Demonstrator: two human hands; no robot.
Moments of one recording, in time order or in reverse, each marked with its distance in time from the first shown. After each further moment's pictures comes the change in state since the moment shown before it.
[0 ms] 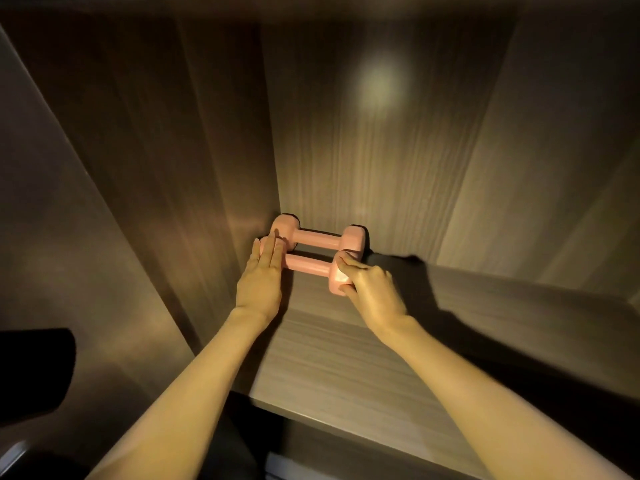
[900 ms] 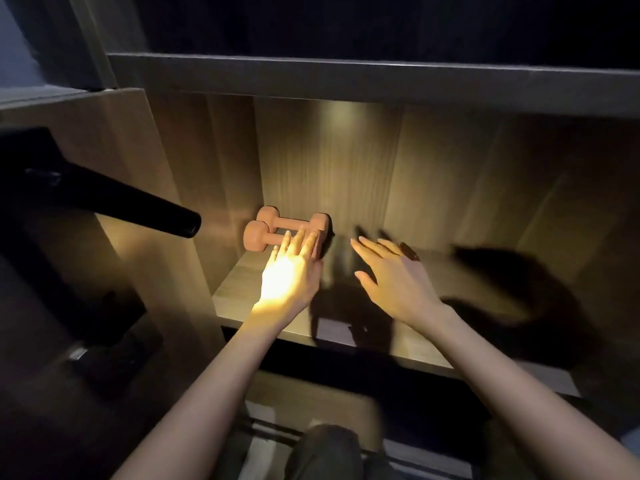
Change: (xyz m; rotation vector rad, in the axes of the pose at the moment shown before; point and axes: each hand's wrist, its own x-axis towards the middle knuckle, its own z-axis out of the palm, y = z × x) left_hand -0.133 0.122 -0.115 -0.136 0.009 0.121; right_hand -0.159 -0.014 -0.130 -0.174 0.047 0.037
